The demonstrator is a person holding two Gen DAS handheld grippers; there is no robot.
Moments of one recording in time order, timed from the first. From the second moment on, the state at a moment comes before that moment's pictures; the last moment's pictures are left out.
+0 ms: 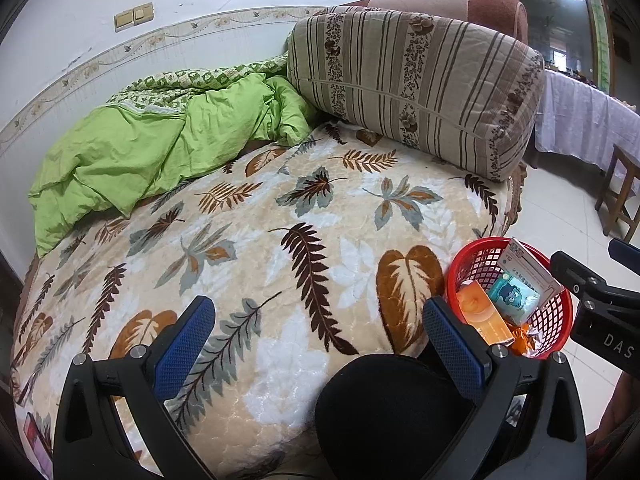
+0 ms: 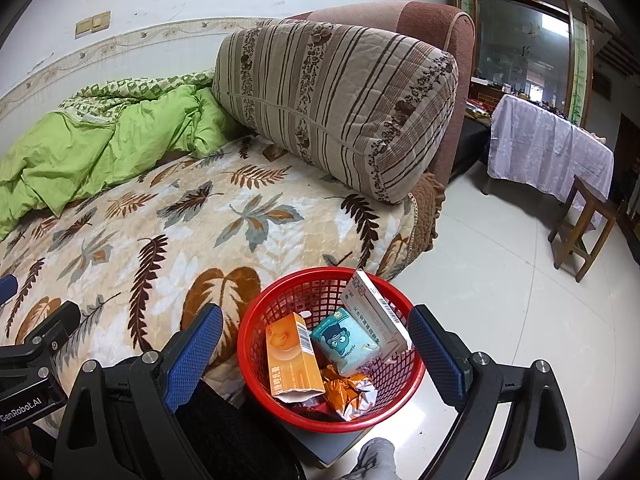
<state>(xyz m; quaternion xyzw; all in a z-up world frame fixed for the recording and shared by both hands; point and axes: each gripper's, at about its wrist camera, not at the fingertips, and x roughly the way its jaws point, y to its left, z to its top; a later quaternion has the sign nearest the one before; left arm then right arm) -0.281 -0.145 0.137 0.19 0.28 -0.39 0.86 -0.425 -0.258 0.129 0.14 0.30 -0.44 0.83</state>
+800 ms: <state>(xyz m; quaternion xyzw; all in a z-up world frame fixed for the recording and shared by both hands) -0.281 -0.144 0.137 0.19 0.28 -0.39 0.86 -0.421 -0.258 0.132 0.14 0.30 -0.44 0.84</state>
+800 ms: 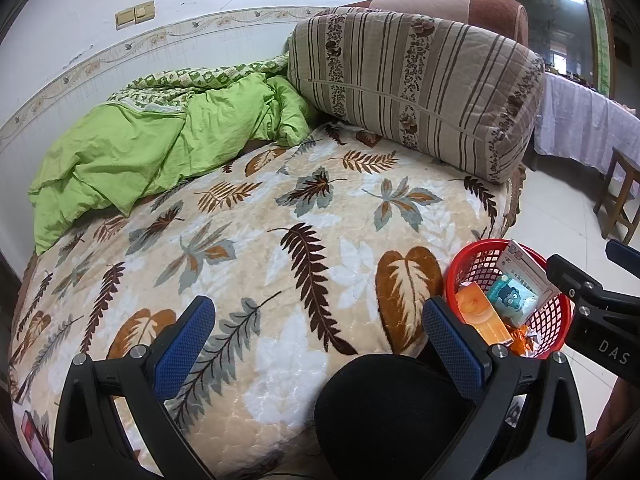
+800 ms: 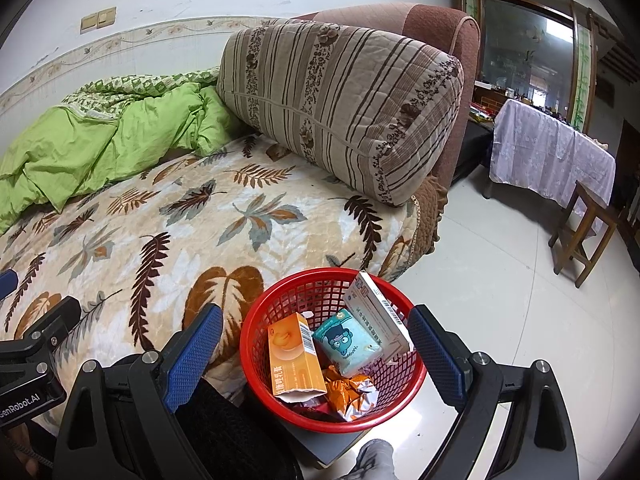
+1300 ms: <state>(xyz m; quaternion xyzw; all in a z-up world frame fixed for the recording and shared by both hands) -0.271 -0.136 0.133 0.18 0.29 -0.38 0.86 -0.413 -0.262 0.134 0.14 0.30 -0.43 0.84</state>
